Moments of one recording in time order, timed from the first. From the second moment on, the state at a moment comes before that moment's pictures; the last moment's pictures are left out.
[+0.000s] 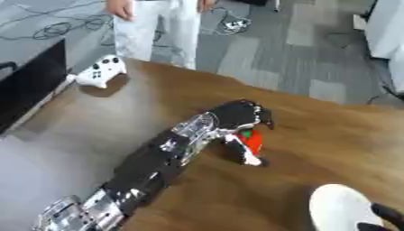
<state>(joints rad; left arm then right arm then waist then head) -1.00 0.36 -0.23 -0.84 -1.23 -0.48 0.13 -0.24 -0.18 0.13 -1.83 -0.47 -0.15 0.90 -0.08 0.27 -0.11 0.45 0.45</state>
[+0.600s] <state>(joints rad) -0.99 0.33 -0.24 -0.84 -1.25 -0.46 0.22 -0.24 -0.18 0.13 -1.83 -0.47 -0.15 0.90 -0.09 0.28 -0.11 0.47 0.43</state>
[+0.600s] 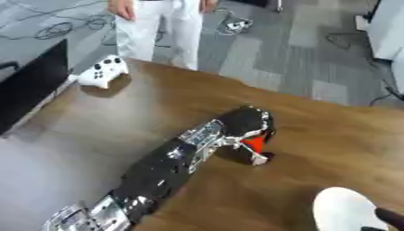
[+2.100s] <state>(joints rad) -0.98 0.41 -0.42 -1.39 -0.85 -0.42 -0.09 -0.15 -0.23 0.05 -1.76 -0.42 -0.25 0.85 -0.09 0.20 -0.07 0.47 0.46</state>
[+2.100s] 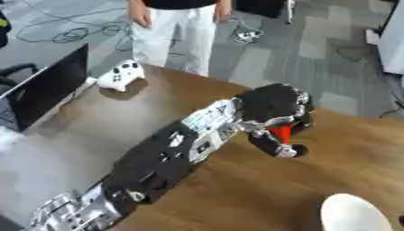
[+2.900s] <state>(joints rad) -0.97 0.35 -0.51 -1.53 -0.71 -0.40 -0.24 -0.07 -0.25 -0.05 -1.61 -0.30 -0.37 0.73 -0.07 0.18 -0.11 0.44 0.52</state>
